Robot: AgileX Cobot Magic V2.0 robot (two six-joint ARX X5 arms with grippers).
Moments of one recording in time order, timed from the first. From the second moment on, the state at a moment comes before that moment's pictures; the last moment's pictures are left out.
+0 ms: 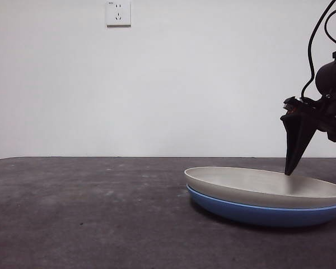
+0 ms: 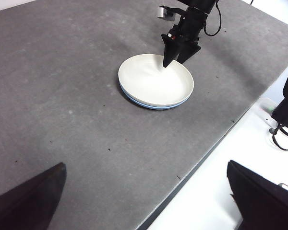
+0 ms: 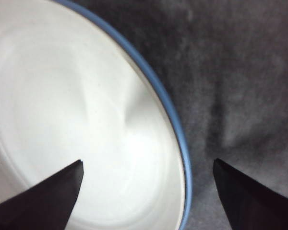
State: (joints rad) left arm -0.75 0.55 1.32 -1.30 0.11 -0.04; right arm 0.03 1.80 1.18 -0.90 -0.53 0.09
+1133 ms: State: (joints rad) left arm -0.75 0.55 1.32 -1.28 0.11 -0.04; right arm 0.13 1.79 1.33 -1.03 -0.56 0.10
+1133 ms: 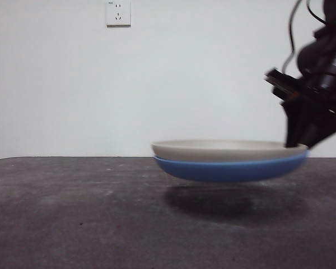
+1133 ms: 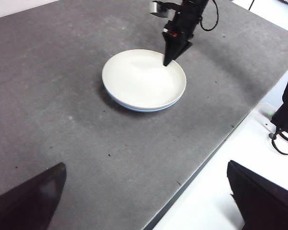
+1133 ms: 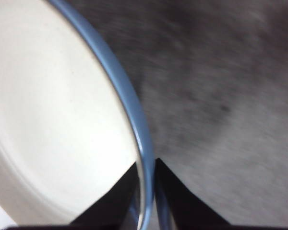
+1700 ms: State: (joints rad) left arm -0.75 0.55 1.32 -1.27 0.11 -0.04; right arm 0.32 1.84 1.36 -0.85 -0.57 0.29
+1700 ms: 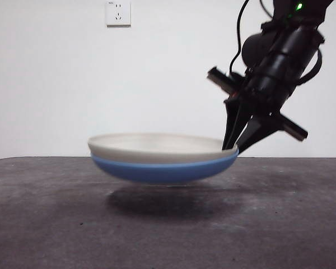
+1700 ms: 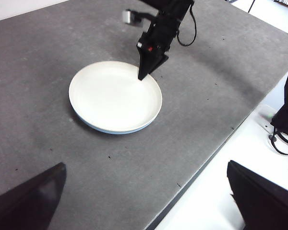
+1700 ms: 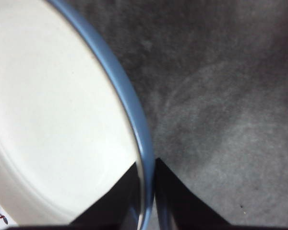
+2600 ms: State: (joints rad) left arm -0.75 0.55 1.32 -1.28 0.11 -0.04; right arm 0.33 1.96 1.37 -0.83 -0.52 0.30
